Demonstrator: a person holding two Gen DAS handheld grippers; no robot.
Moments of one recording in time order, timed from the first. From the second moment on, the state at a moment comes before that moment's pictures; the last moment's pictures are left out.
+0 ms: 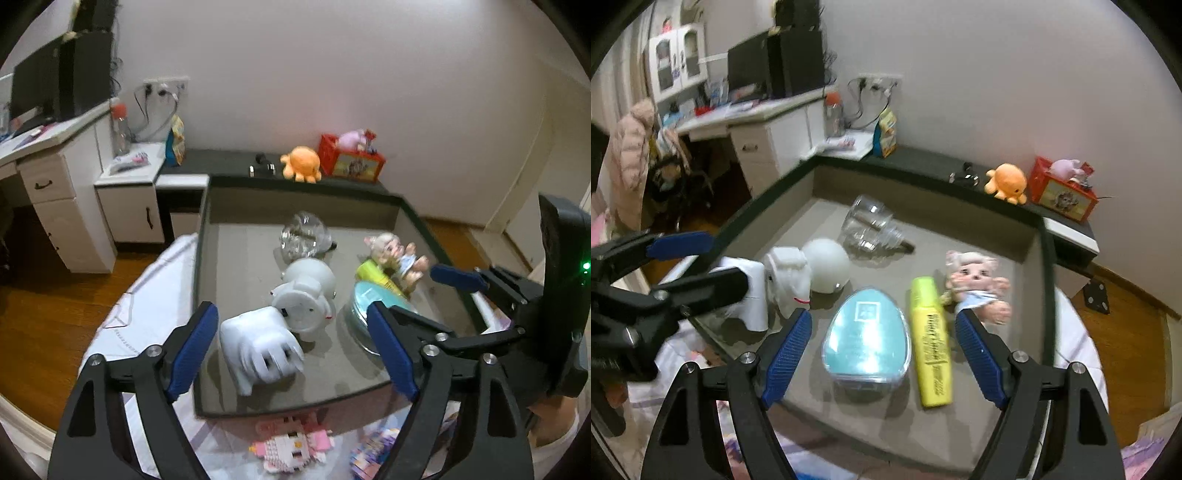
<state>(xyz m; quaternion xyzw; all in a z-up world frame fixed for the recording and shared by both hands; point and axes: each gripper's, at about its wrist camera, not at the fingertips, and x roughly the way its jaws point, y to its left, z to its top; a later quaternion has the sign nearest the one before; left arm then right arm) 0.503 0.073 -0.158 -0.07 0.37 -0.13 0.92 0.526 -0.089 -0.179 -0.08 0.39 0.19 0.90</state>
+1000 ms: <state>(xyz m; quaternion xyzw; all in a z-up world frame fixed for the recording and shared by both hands) 0.268 0.048 -0.142 0.00 0.26 -0.07 0.96 0.288 -0.159 -0.152 0.00 0.25 0.11 0.96</state>
